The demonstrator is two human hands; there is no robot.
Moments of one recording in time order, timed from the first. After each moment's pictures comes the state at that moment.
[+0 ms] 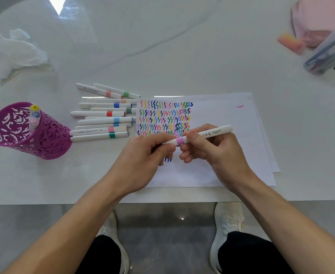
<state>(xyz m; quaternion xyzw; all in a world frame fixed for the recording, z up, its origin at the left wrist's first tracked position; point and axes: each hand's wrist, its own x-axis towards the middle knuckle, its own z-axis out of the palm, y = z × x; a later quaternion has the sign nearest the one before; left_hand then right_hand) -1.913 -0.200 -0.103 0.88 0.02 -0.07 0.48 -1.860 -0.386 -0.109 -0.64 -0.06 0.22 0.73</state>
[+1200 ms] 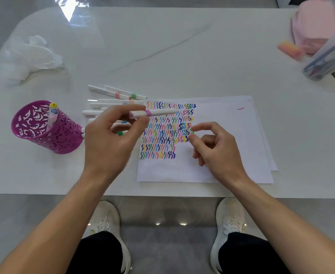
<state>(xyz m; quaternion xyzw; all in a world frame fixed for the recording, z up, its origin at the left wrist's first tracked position) -1.926 -0.176 -0.074 0.79 0.13 0.21 0.56 -1.864 -0.389 -0.129 -0.80 -0.09 0.10 0.58</state>
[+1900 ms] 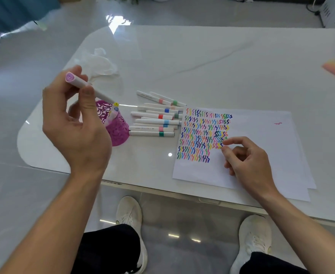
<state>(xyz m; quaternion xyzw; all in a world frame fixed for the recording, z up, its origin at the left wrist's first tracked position) -1.972 -0.112 -0.022 0.72 0.21 0.54 0.39 -1.873 -0.383 -0.137 -0.82 -0.13 0.08 0.55</state>
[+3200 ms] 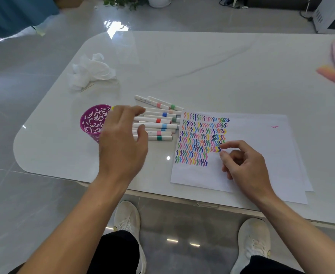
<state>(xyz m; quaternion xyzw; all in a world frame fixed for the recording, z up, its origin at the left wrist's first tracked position) -1.963 -0.131 -0.054 0.92 0.19 0.27 0.22 -1.874 -0.382 -0.138 -0.83 -0.14 0.08 0.54</state>
